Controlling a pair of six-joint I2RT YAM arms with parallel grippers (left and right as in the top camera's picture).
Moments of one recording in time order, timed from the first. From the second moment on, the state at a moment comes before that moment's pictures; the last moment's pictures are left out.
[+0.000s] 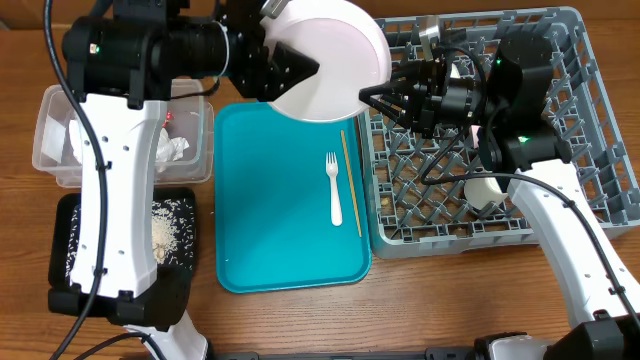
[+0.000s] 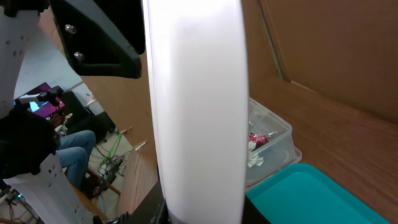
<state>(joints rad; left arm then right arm) -0.18 1.87 2.41 -1.34 0.81 0.35 0.15 1.50 1.26 0.07 -1.19 0.27</state>
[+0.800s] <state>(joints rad) -0.16 1.92 2.41 -1.14 0.45 0.08 0.13 1.51 1.26 -0.06 -1.23 0.31</state>
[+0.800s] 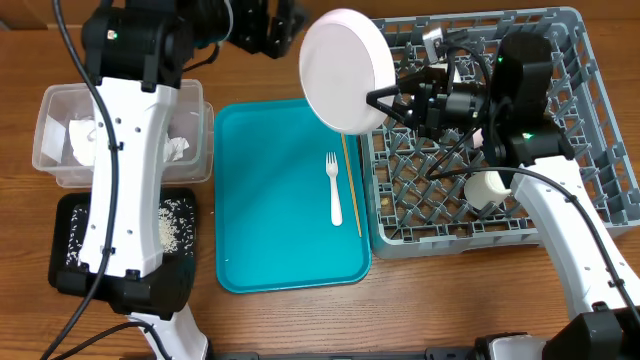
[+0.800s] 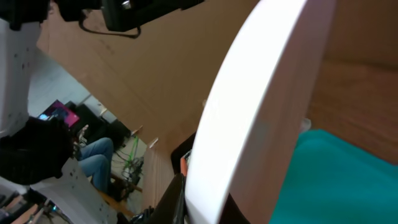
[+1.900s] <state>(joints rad) -0.16 1.92 2.22 -1.56 0.34 0.03 0.12 1.60 1.47 -0.90 -0.37 -0.13</state>
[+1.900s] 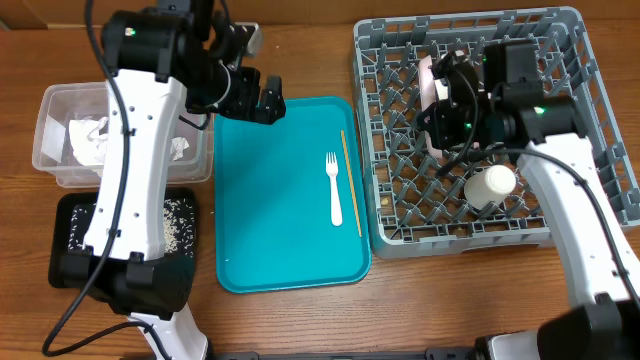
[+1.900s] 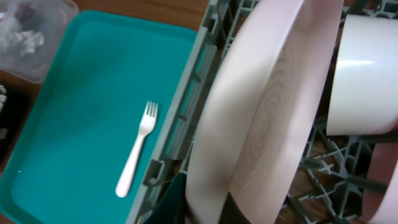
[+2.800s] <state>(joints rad) -0.17 1.92 2.09 -1.52 0.34 0.03 0.12 1.63 1.59 -0.98 -0.51 -0.14</state>
